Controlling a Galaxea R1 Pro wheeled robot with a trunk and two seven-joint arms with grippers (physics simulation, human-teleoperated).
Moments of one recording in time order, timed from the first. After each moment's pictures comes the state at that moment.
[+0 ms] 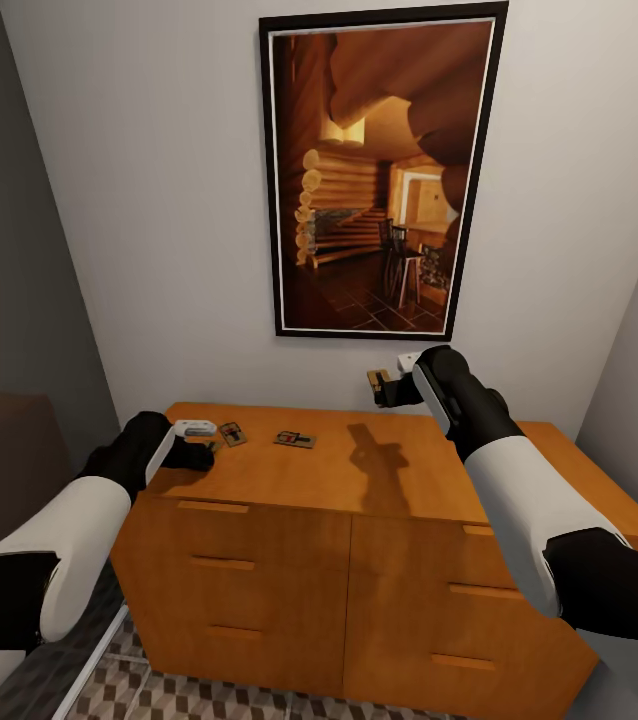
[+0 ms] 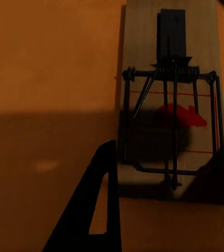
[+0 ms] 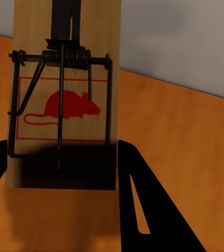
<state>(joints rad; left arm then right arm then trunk) -1.09 0.09 0.01 -0.49 -0.11 0.86 -0.12 -1.19 0.04 0.20 -0.79 -0.05 1.04 0.02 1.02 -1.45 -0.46</state>
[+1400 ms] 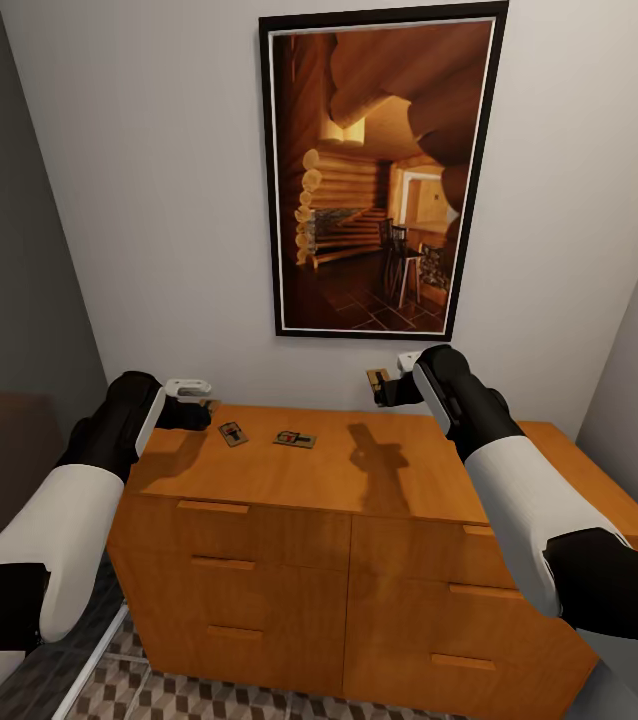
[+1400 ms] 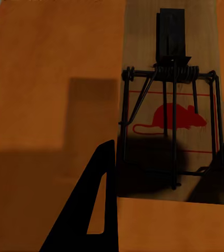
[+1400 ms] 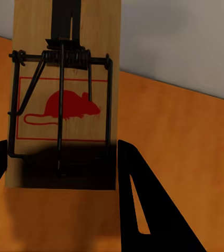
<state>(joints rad) -1.09 0.09 0.01 -0.82 -0.10 1.04 -0.13 -1.19 0.04 0.20 -0.80 -0.05 1.04 0.02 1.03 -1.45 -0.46</state>
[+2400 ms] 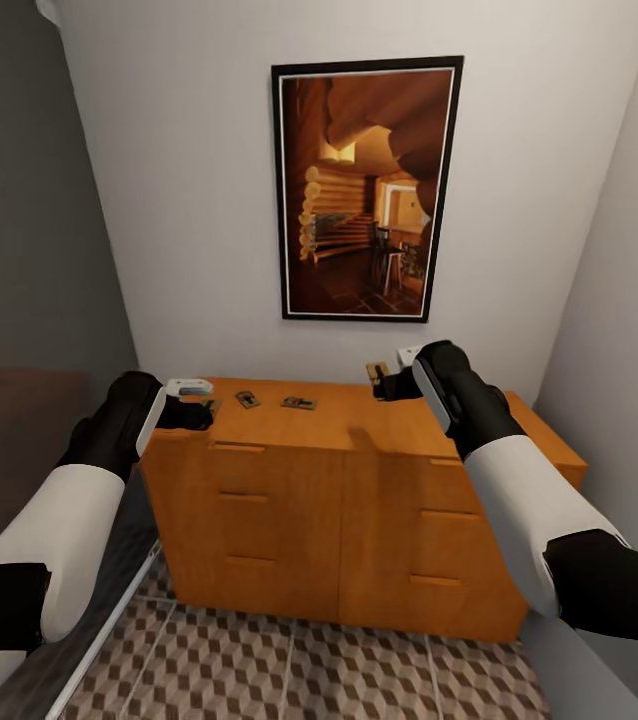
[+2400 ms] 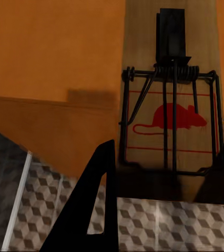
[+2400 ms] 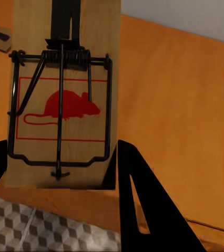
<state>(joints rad) -1.09 0.09 0.01 -0.82 -0.09 1.04 -0.13 -1.19 0.04 0.20 -0.83 -0.05 1.04 0.01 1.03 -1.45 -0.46</state>
